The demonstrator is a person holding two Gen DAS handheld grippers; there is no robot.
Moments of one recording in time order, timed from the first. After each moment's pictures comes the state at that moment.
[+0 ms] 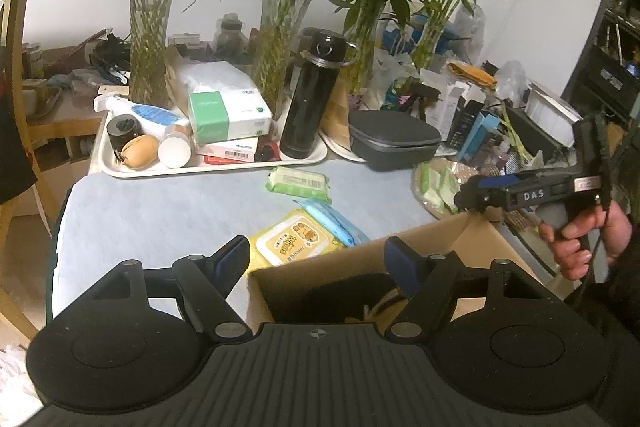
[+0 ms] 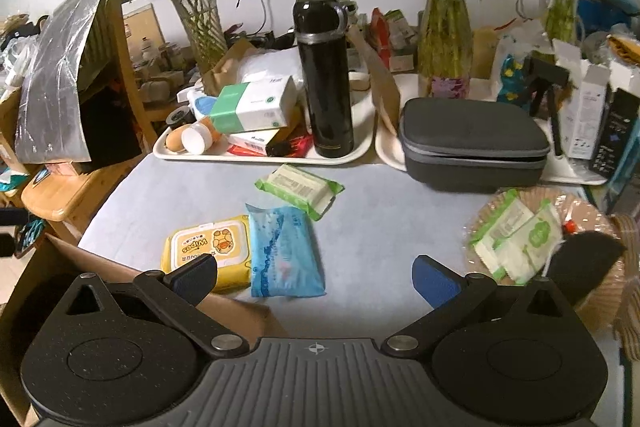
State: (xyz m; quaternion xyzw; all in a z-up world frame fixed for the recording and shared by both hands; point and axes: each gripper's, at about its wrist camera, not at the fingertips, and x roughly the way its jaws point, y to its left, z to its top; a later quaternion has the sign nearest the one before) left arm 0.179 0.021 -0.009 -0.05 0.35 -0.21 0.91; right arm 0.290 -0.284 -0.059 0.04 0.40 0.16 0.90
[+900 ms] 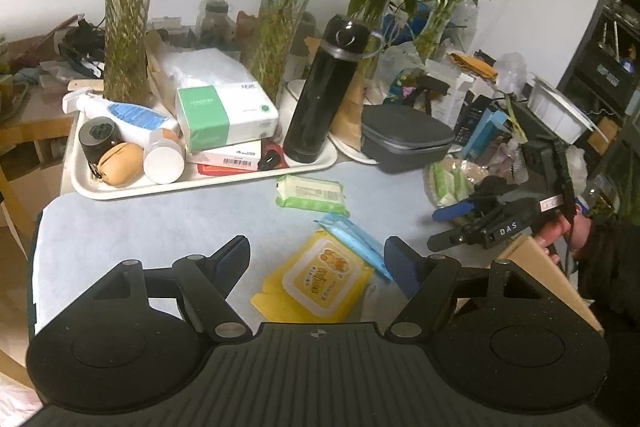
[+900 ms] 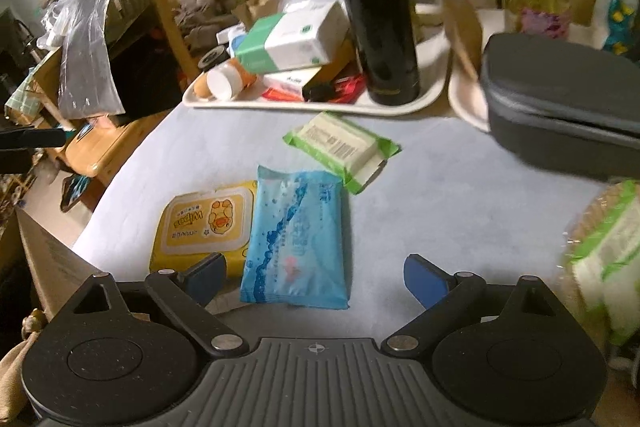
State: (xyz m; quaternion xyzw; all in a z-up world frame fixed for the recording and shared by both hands) left arm 0.266 0.044 -0.041 -0.06 0.37 -0.26 0.89; right arm 0.383 -0.279 -0.144 0.05 0.47 0.29 0.83
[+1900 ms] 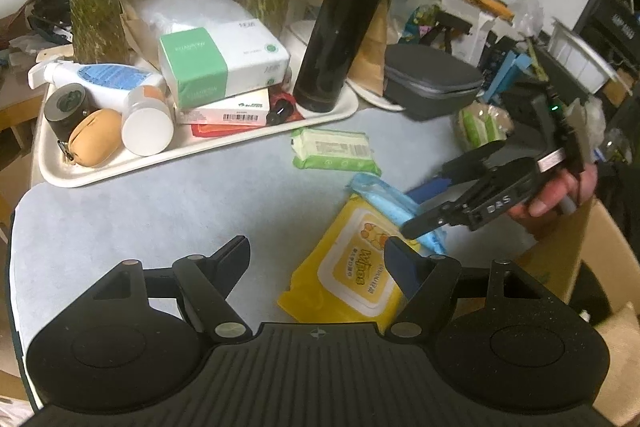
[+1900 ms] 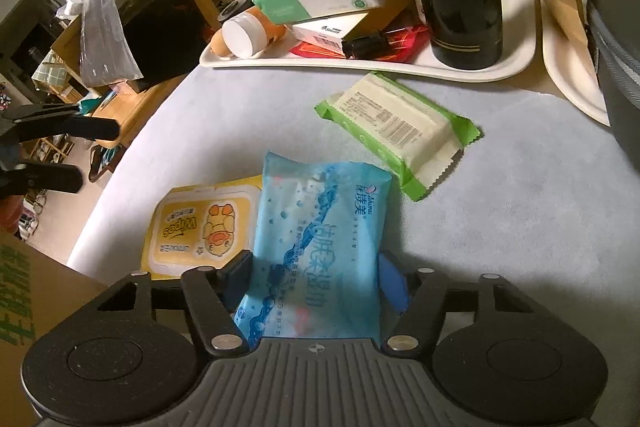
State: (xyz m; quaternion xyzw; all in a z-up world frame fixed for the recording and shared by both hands) left arm 0.321 0.028 -0.090 0.00 0.44 -0.27 0.86; right arm 0.435 -0.232 -0.188 0.05 0.51 0.35 0.78
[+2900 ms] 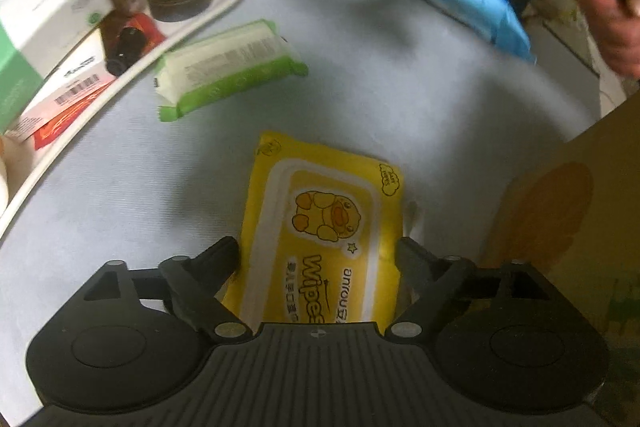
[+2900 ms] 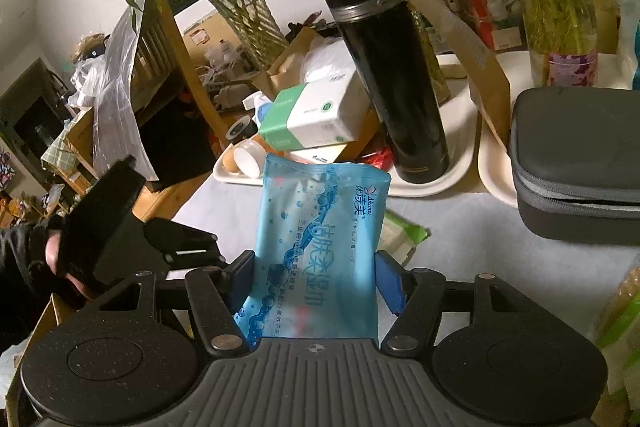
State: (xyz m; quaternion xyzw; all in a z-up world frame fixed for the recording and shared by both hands) left arm 0.367 -0.082 -0.165 0.19 0.54 -0.38 0.73; right arm 0.424 -0.284 -0.115 0.12 0.40 0.32 0.85
